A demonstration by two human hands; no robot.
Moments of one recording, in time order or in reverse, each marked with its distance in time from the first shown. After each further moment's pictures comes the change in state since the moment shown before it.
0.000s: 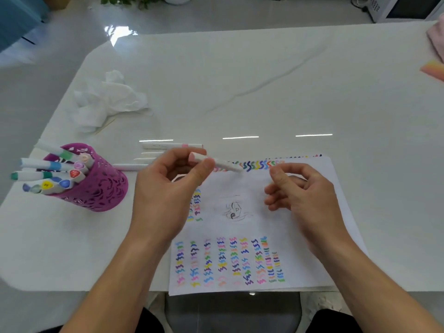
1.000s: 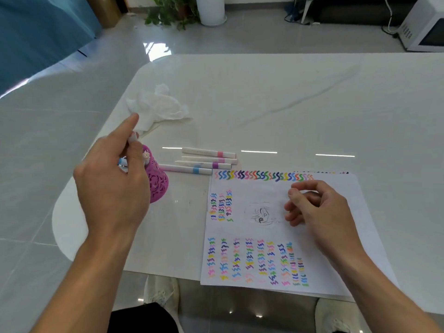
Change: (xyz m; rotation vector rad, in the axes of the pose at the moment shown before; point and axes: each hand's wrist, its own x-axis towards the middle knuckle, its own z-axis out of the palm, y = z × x) left_hand 0.002 0.027 -0.098 0.756 0.540 0.421; right_hand -0.008 0.002 0.008 -0.337 -0.037 -0.082
